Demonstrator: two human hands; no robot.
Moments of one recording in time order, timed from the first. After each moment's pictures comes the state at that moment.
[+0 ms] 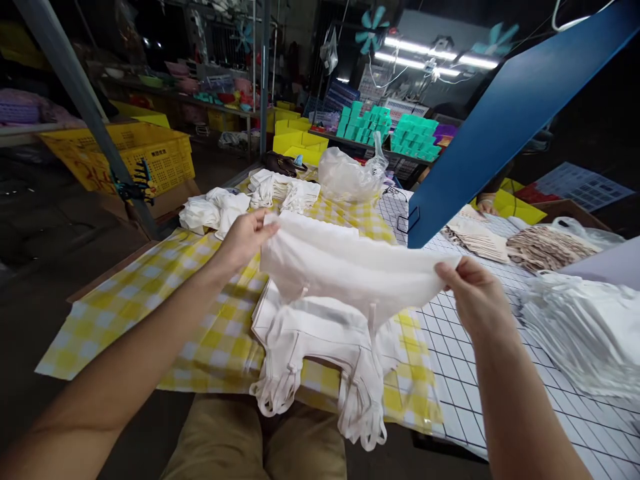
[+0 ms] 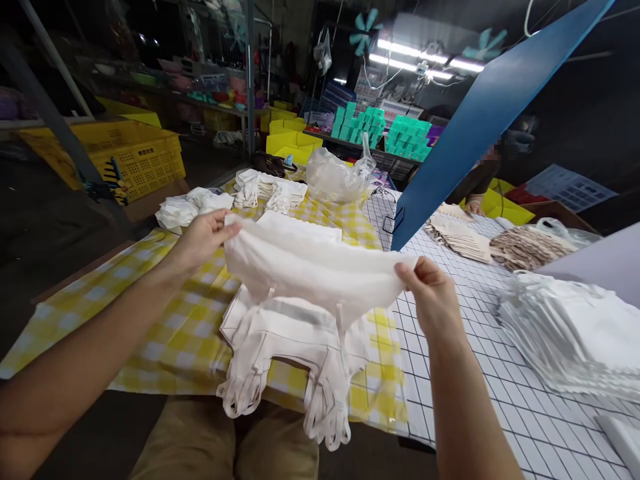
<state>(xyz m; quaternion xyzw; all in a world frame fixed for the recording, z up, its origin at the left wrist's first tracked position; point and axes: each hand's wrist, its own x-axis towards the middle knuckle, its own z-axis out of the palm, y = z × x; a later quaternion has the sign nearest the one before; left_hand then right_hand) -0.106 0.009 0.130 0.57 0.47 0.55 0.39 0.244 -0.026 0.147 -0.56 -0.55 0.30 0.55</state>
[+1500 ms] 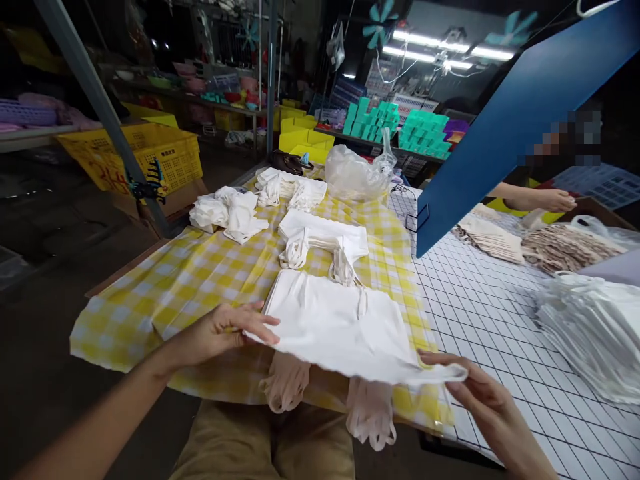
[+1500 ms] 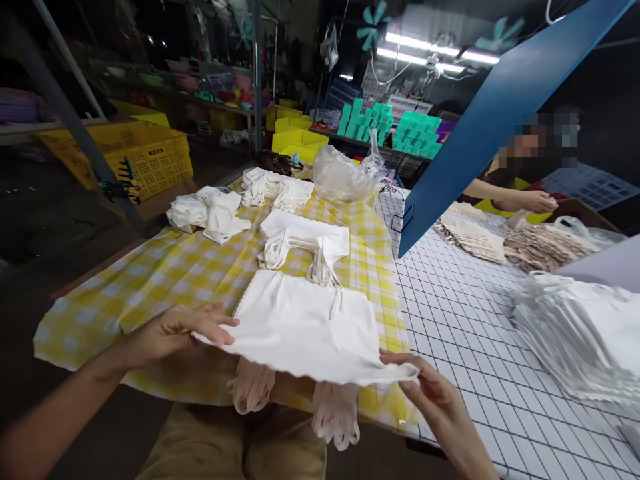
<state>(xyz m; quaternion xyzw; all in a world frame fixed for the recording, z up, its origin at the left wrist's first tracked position) -0.152 -0.099 0.073 0.76 0.33 0.30 0.47 0.271 -0.141 0.076 -0.59 -0.61 0.40 0.35</state>
